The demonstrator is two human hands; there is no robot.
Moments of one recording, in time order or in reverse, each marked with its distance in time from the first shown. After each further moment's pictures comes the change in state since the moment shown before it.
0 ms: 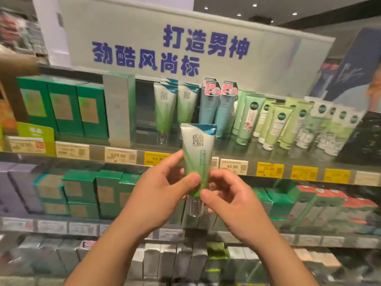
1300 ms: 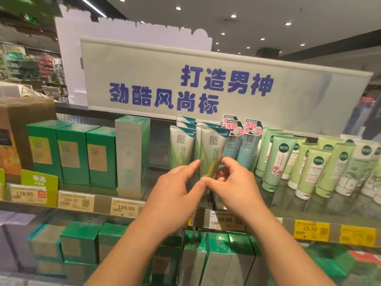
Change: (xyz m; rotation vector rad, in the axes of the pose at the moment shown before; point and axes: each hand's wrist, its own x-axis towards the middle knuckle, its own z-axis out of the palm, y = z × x) left_hand 0.114 -0.009 -0.034 0.552 0.153 0.086; right_hand 0.175 -0.012 0.010 -0.378 0.162 -0.122
